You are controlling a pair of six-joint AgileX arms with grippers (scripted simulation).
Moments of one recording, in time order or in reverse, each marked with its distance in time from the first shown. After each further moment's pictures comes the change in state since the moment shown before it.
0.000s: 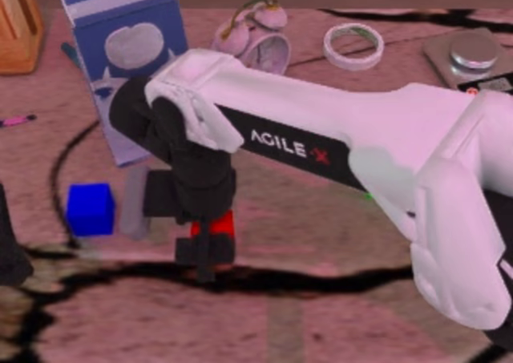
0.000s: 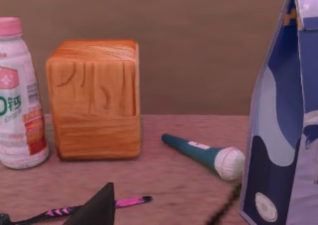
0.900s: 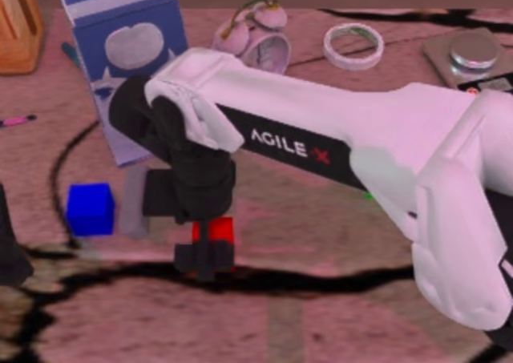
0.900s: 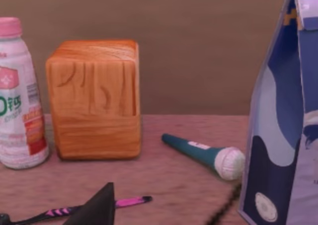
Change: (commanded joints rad) left arm 0.000 0.000 0.000 0.000 0.000 0.000; right arm 0.000 0.000 0.000 0.000 0.000 0.000
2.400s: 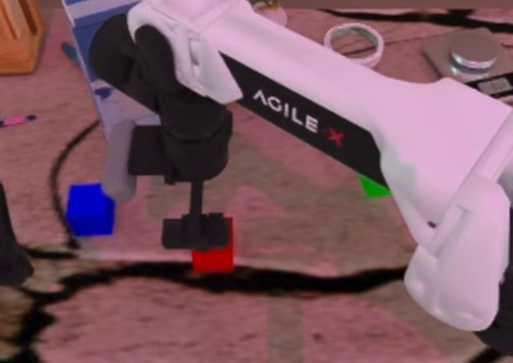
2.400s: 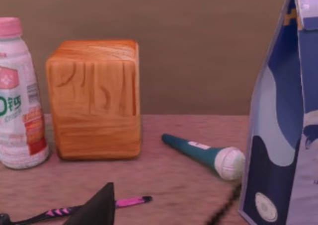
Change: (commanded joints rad) left arm 0.000 0.000 0.000 0.000 0.000 0.000; right arm 0.000 0.038 0.355 -0.312 0.001 0.001
